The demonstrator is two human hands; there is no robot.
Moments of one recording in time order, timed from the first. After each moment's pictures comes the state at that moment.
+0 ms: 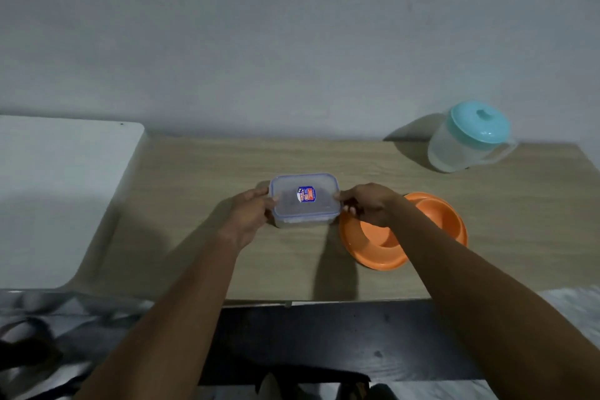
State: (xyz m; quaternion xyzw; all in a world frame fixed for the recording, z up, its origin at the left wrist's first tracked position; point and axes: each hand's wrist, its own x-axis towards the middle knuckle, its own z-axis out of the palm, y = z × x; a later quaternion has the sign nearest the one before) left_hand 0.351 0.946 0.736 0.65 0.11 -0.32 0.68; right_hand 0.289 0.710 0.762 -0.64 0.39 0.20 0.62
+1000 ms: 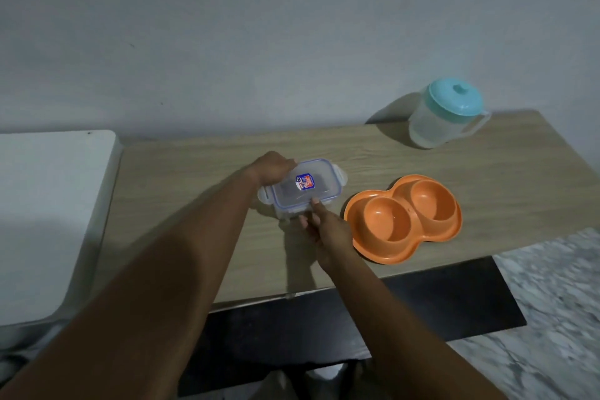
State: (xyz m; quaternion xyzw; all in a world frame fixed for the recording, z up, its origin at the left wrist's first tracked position) left_hand 0.417 0.893 0.759 0.85 -0.19 -0.34 0.35; right_hand 0.245 0.838 0.724 -0.34 0.47 -0.12 0.81
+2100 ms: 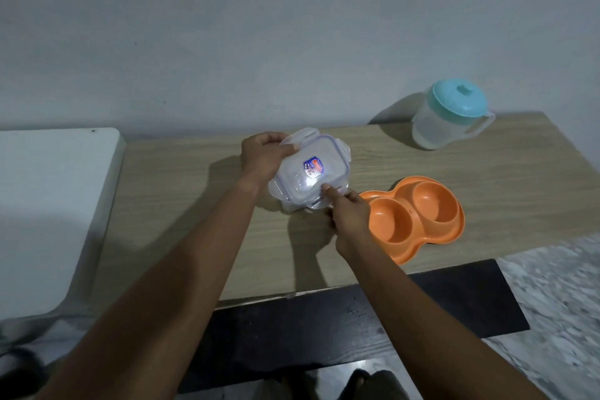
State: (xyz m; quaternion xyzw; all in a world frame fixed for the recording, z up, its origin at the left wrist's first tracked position) left_hand 0.398 0.897 0.779 0.71 0.00 -0.21 0.67; right_hand 0.250 0.809 0.750 -0.46 0.46 -0.17 0.74
